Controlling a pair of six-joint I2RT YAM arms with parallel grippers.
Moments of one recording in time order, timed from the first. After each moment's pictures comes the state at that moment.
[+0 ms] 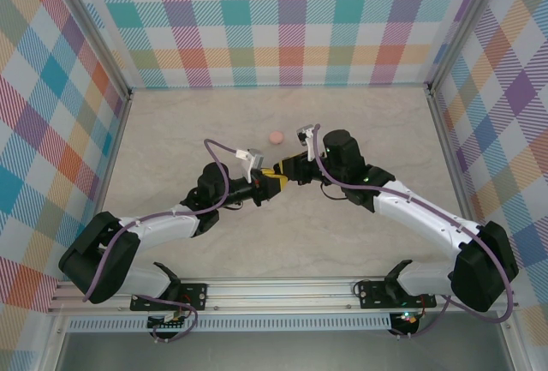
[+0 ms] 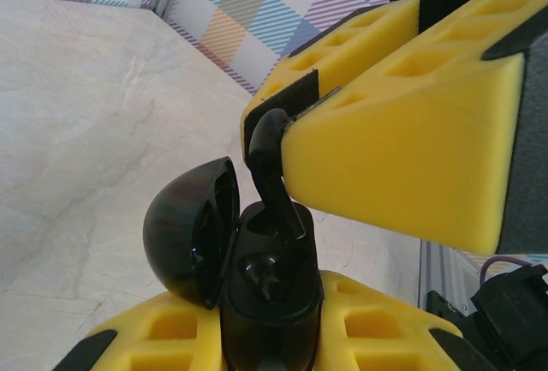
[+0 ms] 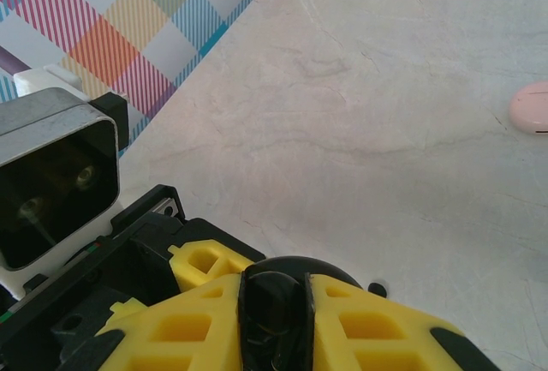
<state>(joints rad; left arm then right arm) -0.65 1.36 0.53 0.70 0.50 -0.47 0.70 1.27 0.92 -0.11 -0.32 0.39</state>
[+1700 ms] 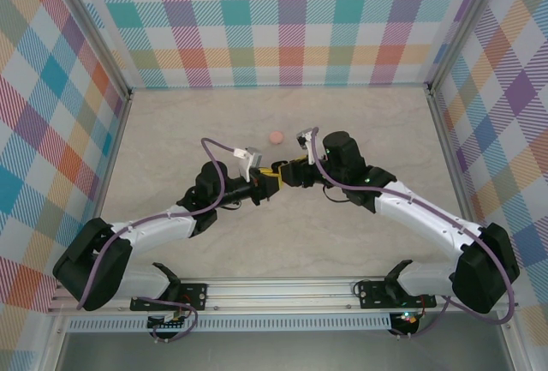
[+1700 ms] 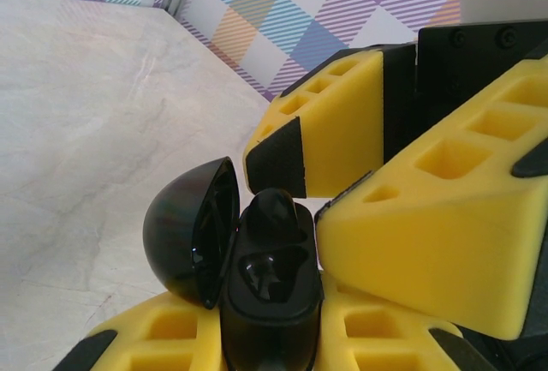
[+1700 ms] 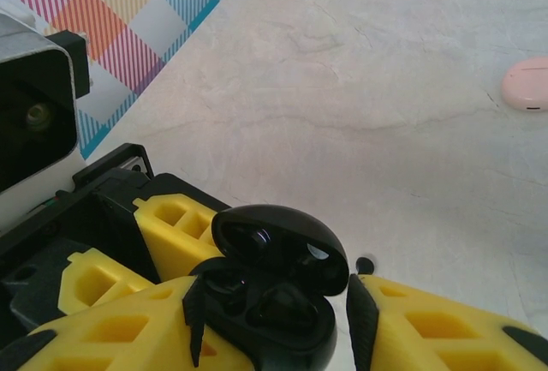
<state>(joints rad) -0.65 1.30 0.54 0.60 0.48 -0.46 0.70 1.25 0.92 -0.18 -0.31 0.35</state>
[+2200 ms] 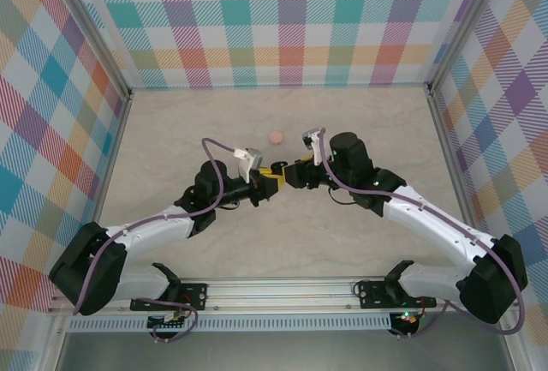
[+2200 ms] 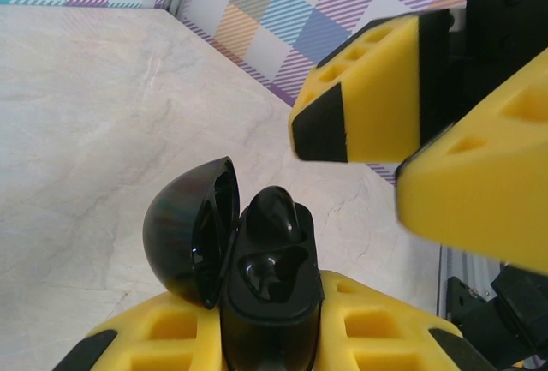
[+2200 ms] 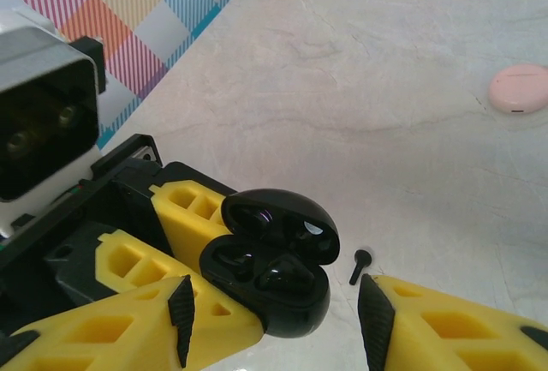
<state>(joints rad) -0.65 1.27 0.55 0.53 0.47 -0.36 0.70 1.18 0.93 -0.25 -0.30 0.34</state>
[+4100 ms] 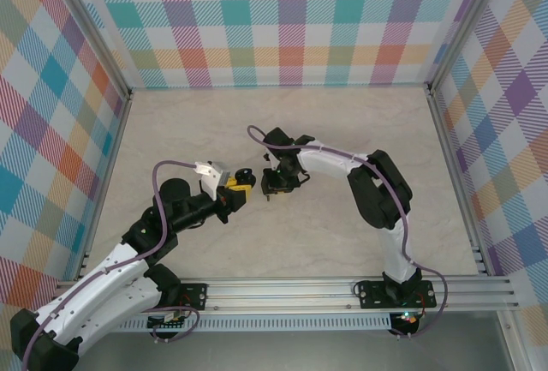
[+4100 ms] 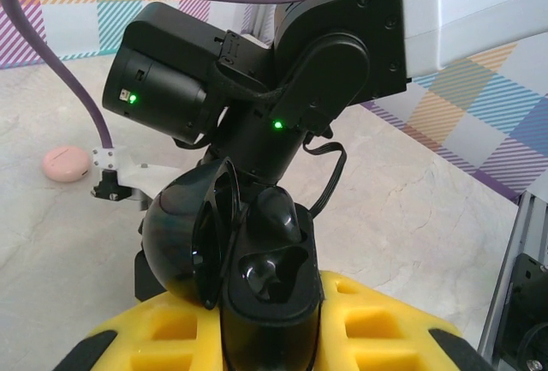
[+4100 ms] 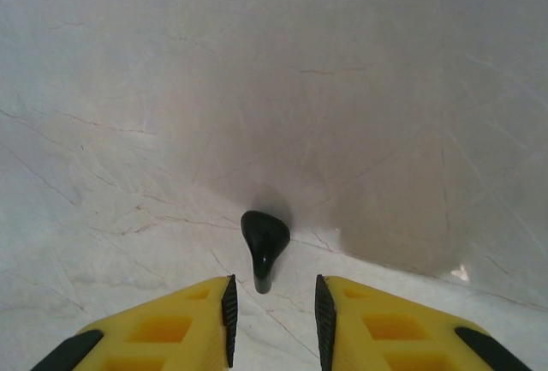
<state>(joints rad) -0.66 0.68 0.54 -0.10 0.25 -0.20 0.75 2.08 1.52 -0.75 -0.29 0.49</state>
